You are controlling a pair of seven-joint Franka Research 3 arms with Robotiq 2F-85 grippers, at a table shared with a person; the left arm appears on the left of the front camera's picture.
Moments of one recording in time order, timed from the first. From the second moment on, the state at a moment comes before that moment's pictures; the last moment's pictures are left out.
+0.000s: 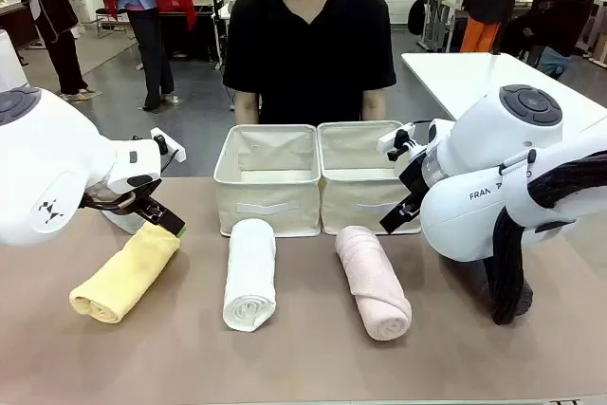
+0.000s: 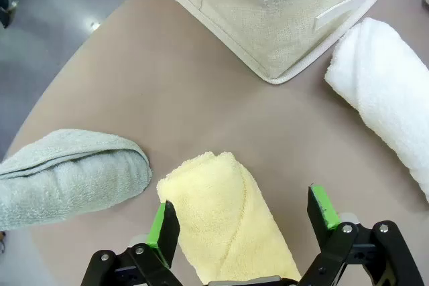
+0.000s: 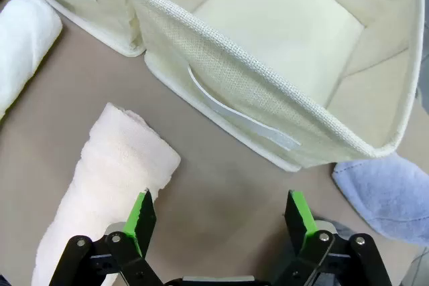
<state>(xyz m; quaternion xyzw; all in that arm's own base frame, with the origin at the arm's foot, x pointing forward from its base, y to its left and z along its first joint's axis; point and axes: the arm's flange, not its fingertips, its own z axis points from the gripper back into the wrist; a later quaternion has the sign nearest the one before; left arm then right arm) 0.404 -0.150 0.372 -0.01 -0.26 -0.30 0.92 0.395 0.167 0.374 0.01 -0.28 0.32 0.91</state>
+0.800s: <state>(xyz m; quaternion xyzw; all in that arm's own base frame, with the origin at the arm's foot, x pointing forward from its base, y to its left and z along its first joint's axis) 0.404 -0.150 0.372 -0.01 -0.26 -0.30 0.92 0.395 0.167 0.374 0.01 -0.28 0.32 0.91</state>
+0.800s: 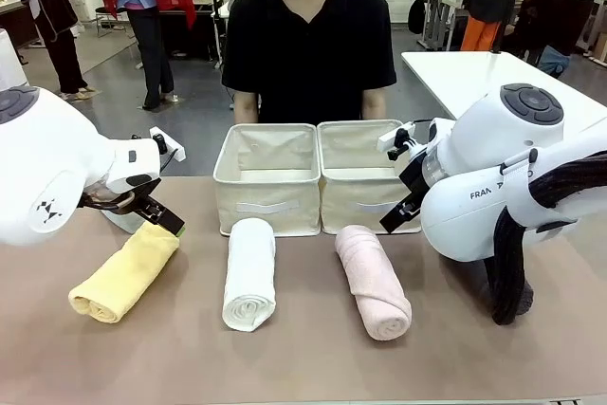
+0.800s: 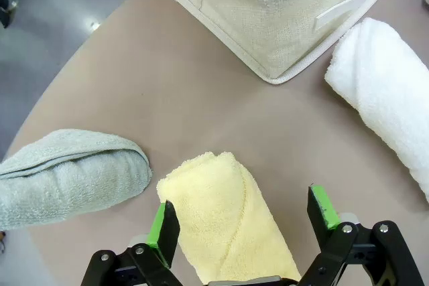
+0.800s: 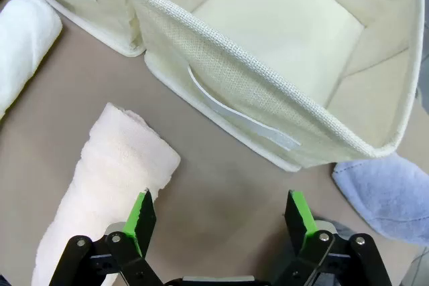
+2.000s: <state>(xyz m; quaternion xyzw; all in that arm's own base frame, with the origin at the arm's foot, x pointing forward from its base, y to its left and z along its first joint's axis) 0.328 -0.141 0.651 0.03 -0.27 -0.31 0.91 0.288 0.181 0.619 -0.03 -0.32 0.30 0.90</state>
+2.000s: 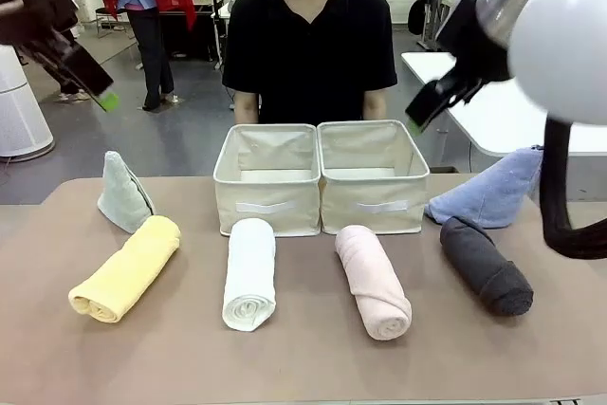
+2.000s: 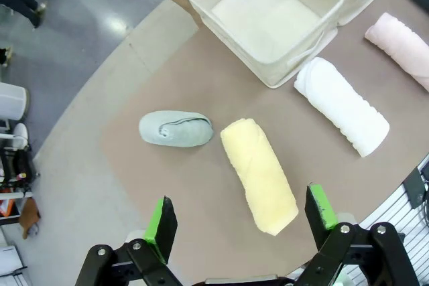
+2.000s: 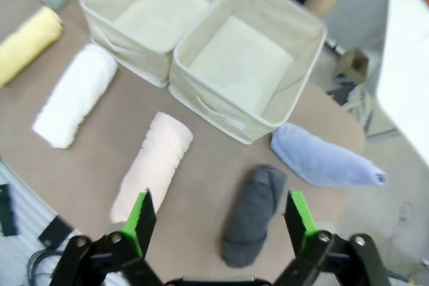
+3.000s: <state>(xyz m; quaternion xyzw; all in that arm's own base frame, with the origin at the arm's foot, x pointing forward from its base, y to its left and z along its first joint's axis) 0.345 -0.077 0.646 0.00 -0.26 -0.35 0.90 0.307 0.120 0.630 0.07 -0.28 0.26 0.92</state>
